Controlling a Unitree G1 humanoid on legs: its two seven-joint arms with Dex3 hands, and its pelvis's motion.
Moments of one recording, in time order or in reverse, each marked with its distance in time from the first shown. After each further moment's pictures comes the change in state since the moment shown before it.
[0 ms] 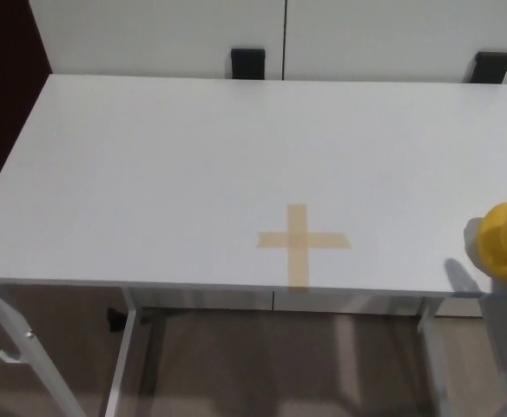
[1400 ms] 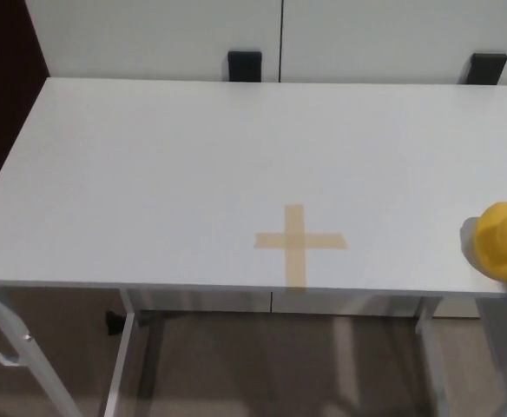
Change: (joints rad) left_arm -0.013 0.015 -0.005 0.000 0.000 0.000 -0.025; right_arm 0.080 -0.331 -0.235 -0.268 0.117 -0.079 0.068
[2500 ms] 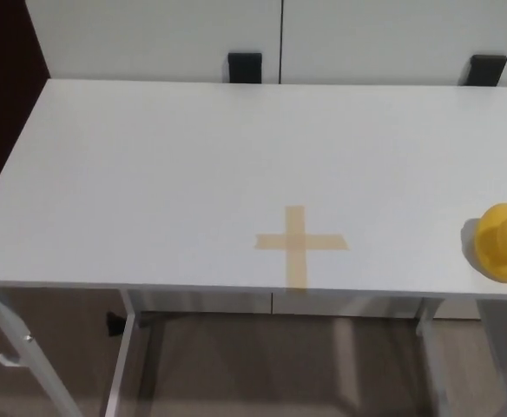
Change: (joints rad) left_arm -0.021 0.000 -0.032 -0.014 0.001 0.000 0.001; right_arm 0.468 -0.028 -0.002 0.705 -0.139 -0.040 0.021
